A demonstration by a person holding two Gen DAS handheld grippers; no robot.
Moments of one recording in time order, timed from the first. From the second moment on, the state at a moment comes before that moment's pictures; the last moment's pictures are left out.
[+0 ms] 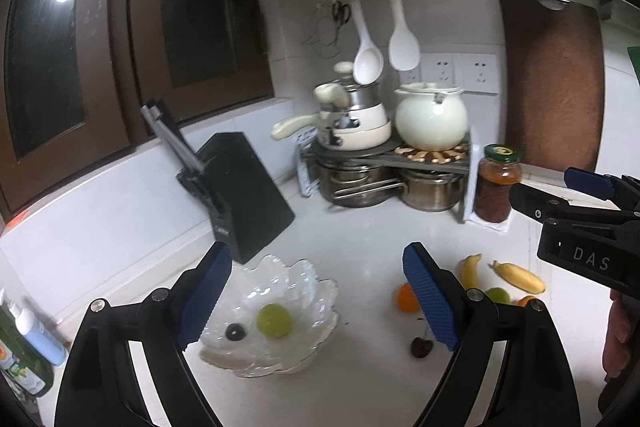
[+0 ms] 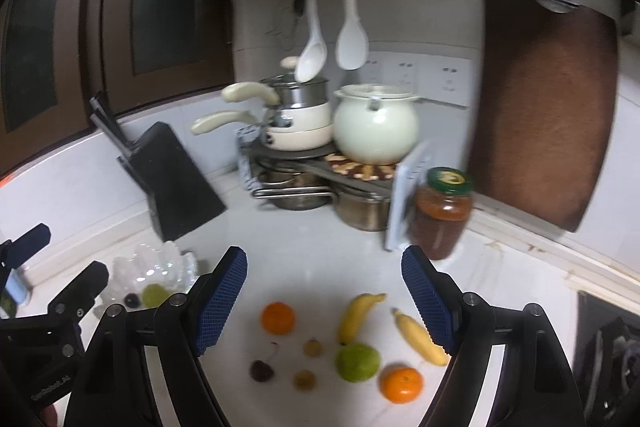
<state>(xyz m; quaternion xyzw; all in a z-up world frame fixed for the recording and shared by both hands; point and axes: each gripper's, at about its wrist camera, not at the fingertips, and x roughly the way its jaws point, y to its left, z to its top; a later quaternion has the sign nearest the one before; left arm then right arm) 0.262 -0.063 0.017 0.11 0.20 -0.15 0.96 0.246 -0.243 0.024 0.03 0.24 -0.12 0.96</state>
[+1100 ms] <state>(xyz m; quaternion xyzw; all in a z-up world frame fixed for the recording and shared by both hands) 0.227 -0.116 -0.068 0.15 0.23 -0.18 0.95 0.191 -0.307 -0.062 0.07 0.33 -0.20 0.92</state>
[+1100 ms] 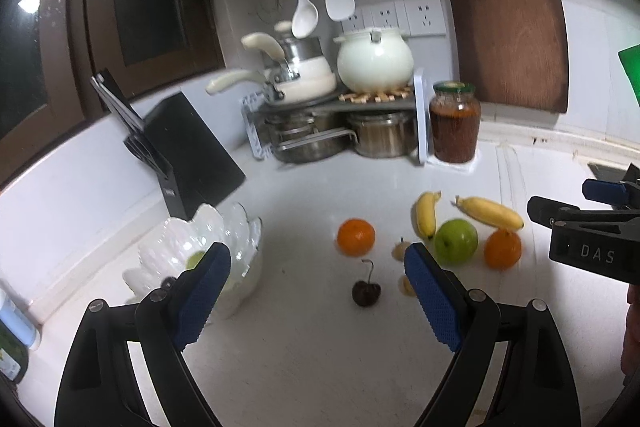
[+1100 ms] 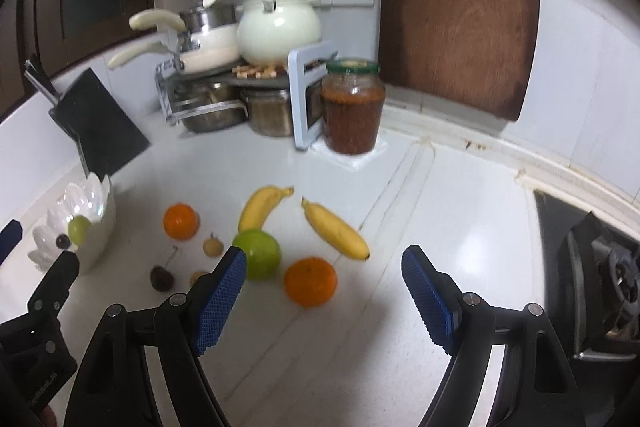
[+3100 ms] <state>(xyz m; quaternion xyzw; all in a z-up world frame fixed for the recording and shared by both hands) 0.309 -0.157 -0.157 0.12 0.40 -0.23 0.88 0.248 -0.328 -0.135 0.10 0.42 -0.16 0.89</state>
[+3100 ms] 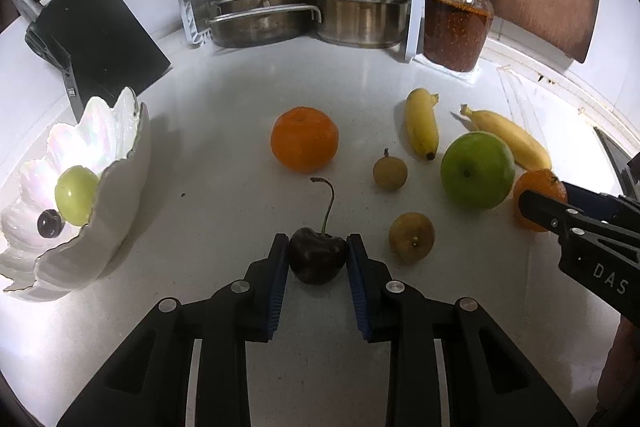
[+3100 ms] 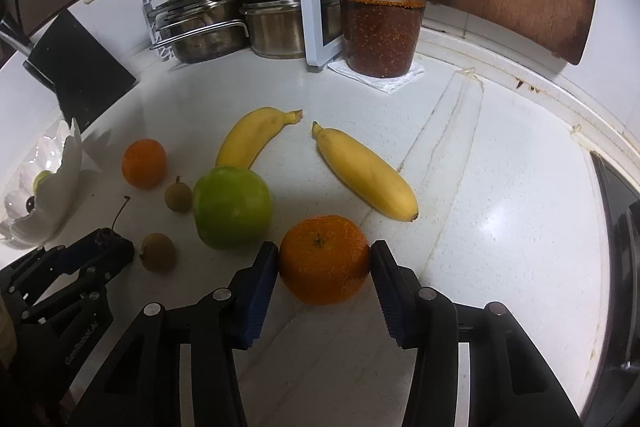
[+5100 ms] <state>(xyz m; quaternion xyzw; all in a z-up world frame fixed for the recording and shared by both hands) 0.252 -0.012 -0.003 0.03 0.23 -0.12 0.97 0.247 -0.195 0.007 0.06 0.24 0.04 0.97</state>
